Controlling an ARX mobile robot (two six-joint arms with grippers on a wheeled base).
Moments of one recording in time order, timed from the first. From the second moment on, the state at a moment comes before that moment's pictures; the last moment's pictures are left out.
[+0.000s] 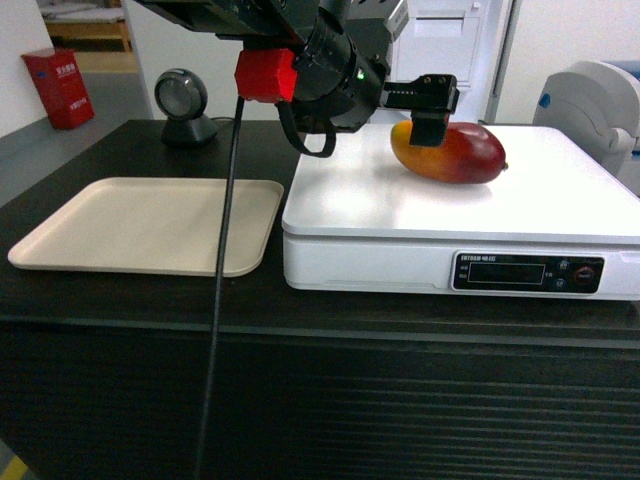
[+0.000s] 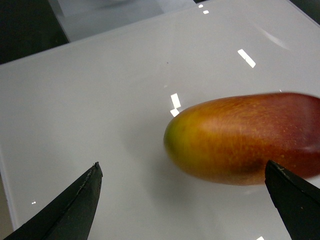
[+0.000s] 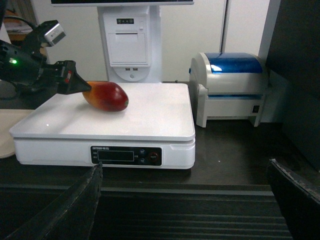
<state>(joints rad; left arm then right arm) -0.44 2.30 1.86 -0.10 0.11 0.00 0.00 0.00 0.01 0.00 0.00 0.00</state>
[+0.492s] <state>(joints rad) -0.44 2.28 1.70 0.33 0.09 -0.11 0.00 0.00 0.01 0.00 0.00 0.00</state>
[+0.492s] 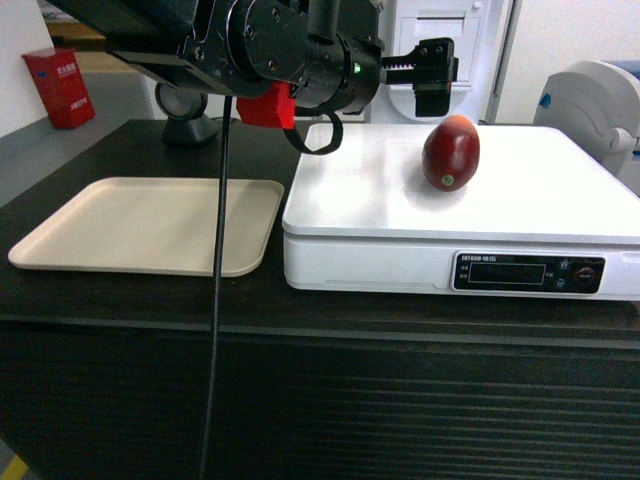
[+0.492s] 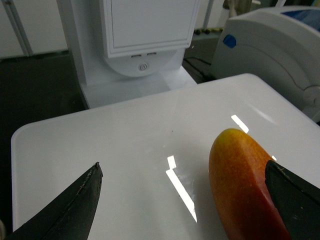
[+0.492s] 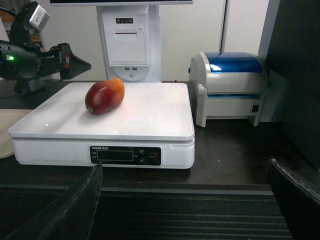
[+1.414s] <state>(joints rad) -0.24 1.66 0.59 1.05 -0.24 -0.02 0.00 0.00 0.01 0.00 0.00 0.00</state>
